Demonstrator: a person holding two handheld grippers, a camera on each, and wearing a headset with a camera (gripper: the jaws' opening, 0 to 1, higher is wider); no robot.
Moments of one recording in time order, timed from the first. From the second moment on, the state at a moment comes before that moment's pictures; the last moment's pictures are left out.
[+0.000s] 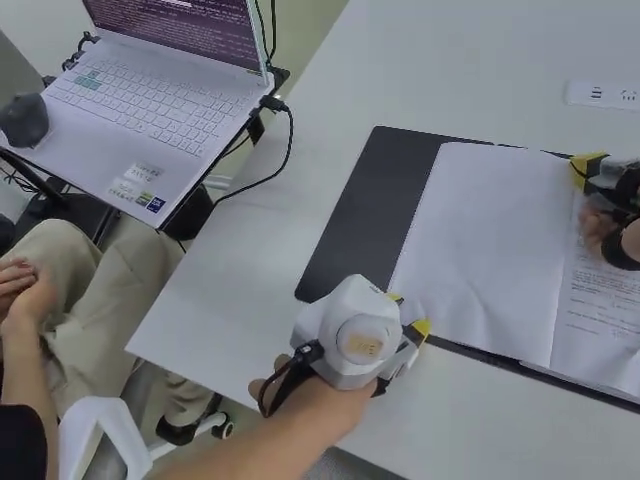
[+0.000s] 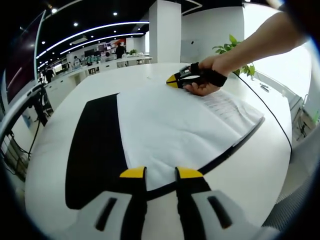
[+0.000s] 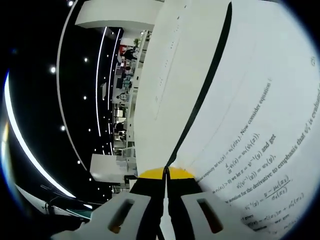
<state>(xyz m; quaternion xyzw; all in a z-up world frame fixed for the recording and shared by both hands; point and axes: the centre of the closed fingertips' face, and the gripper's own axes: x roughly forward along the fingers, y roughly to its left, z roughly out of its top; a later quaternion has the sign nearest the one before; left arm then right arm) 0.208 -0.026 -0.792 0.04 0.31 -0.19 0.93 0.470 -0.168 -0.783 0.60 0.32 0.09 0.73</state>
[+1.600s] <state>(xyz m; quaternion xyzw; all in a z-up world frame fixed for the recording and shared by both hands) 0.205 -0.028 -0.788 0.05 0.30 -0.19 0.93 0.313 -0.157 -0.781 0.58 0.42 0.18 0.68</state>
